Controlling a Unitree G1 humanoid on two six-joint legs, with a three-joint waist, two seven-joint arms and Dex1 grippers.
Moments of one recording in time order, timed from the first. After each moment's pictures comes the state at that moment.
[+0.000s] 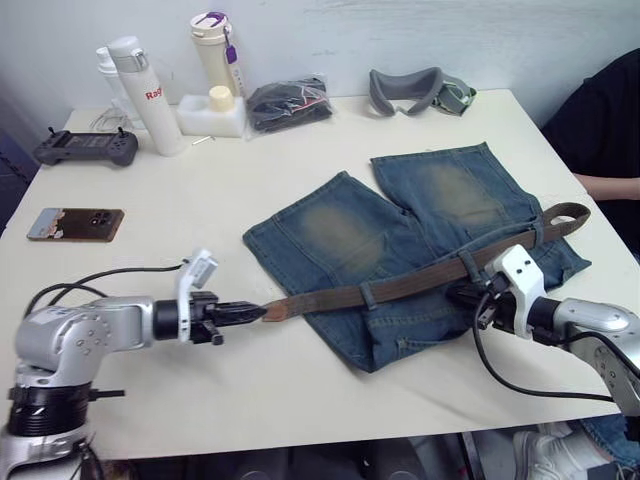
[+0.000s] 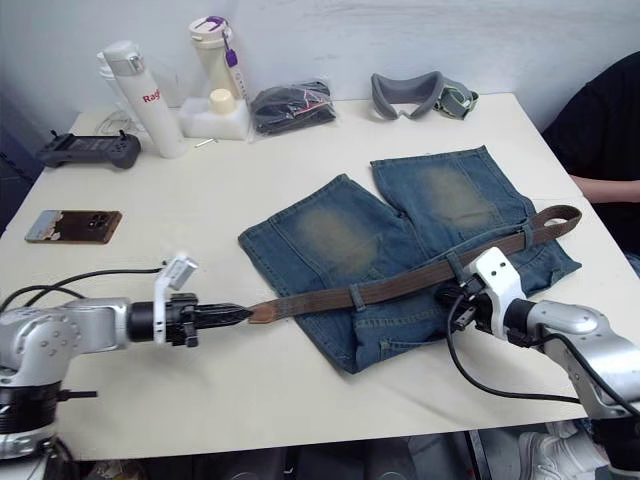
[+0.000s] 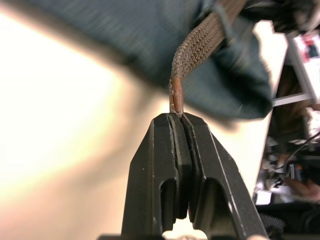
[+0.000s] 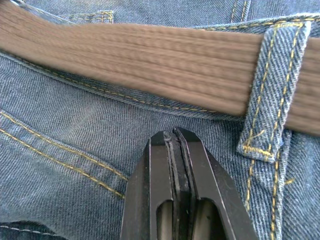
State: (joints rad) left arm -0.24 0.81 0.24 -0.25 -0.90 1.31 -0.71; right arm -0.12 -0.91 -0.08 -0.22 0.54 0.66 0.70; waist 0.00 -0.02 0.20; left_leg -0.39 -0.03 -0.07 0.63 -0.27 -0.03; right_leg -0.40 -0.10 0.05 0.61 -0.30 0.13
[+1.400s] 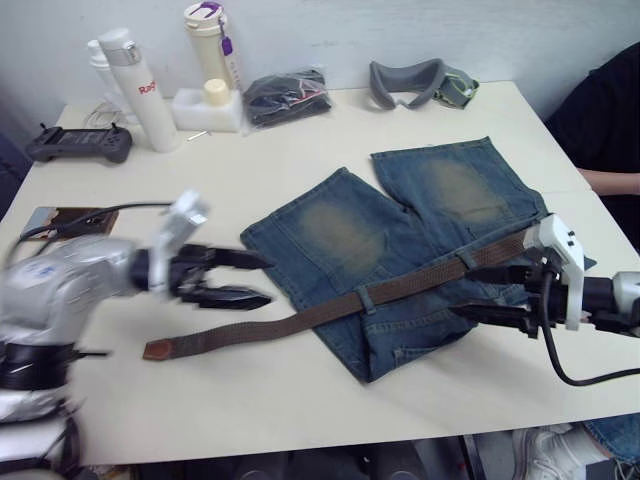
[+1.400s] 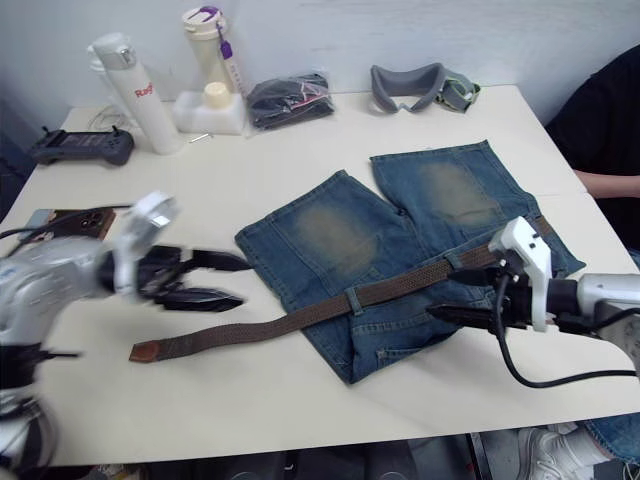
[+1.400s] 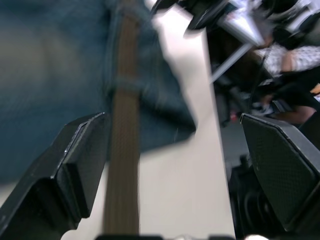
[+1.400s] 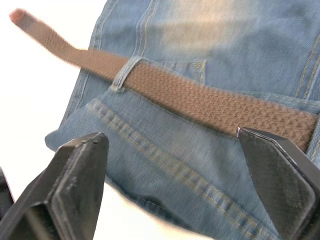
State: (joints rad) left arm -0.69 0.70 -0.08 -0.18 -0.76 0.93 -1.13; right arm -0.12 -1.10 -0.33 -0.40 0.79 0.94 1.03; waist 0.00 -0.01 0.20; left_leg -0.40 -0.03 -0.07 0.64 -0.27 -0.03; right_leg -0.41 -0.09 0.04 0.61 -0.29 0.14
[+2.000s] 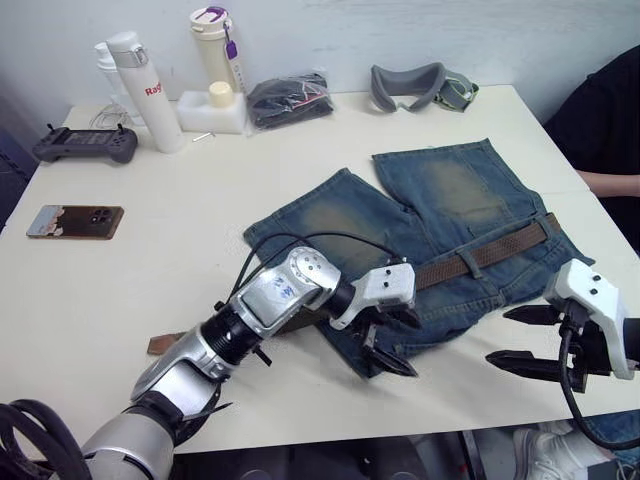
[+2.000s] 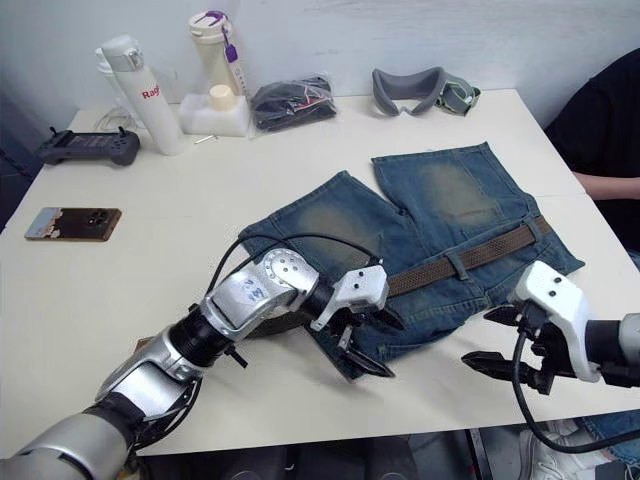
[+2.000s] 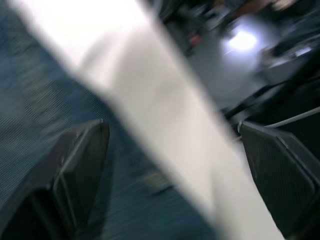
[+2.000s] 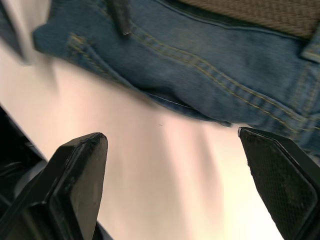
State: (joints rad) left arm -0.85 0.29 -0.68 0.13 -0.22 0.59 -1.07; right arm 0.23 -1.19 -0.58 -0.59 0.68 1.00 1.03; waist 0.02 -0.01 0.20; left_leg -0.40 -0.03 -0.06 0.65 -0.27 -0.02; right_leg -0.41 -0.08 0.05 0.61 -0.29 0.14
